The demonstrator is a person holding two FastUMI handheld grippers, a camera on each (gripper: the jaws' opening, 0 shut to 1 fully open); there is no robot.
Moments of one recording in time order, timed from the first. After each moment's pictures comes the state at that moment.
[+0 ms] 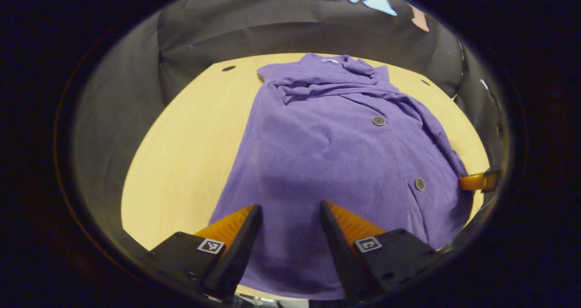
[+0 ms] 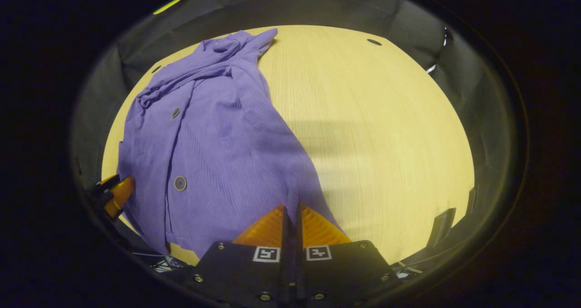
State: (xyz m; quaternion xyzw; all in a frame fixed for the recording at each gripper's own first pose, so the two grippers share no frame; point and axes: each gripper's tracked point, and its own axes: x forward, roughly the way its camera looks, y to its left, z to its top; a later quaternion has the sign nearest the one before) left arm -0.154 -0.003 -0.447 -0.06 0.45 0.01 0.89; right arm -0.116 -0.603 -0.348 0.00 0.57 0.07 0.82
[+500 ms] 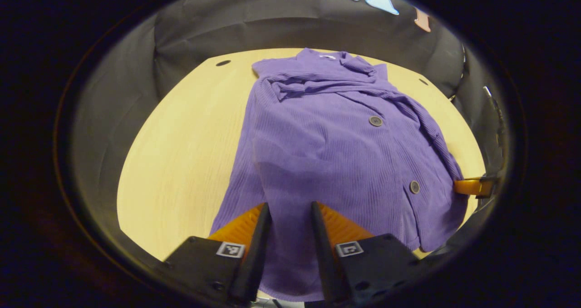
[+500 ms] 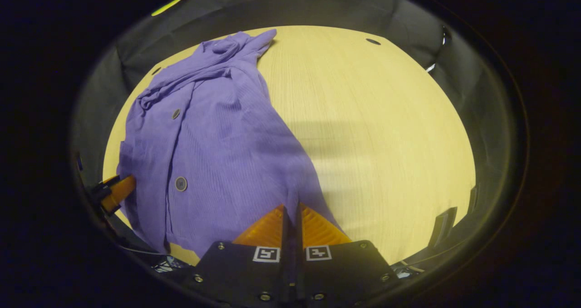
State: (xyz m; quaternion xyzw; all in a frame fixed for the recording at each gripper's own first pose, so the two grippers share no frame) left arm -0.145 -0.010 -0.445 -0.08 0.45 0.00 0.89; right arm -0.115 -0.603 -0.349 0.01 0.57 0.07 0.82
